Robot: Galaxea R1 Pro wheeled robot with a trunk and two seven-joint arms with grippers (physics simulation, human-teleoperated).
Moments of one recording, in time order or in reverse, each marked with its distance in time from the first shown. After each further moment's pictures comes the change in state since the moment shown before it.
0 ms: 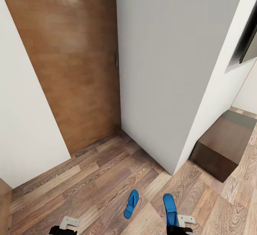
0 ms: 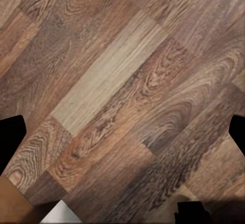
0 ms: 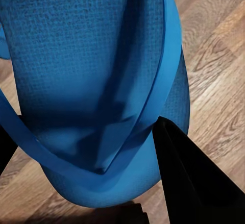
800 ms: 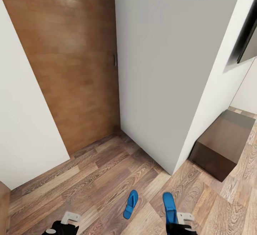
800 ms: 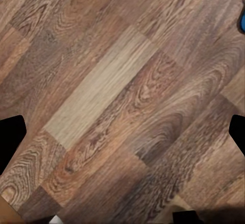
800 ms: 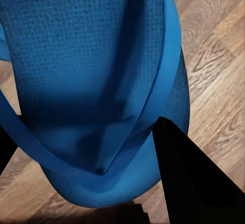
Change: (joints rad) left arm -0.026 0.009 0.000 -0.004 -0.001 0.002 -0.054; right arm -0.019 0.001 0.000 -0.001 0.000 0.032 0.000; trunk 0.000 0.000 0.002
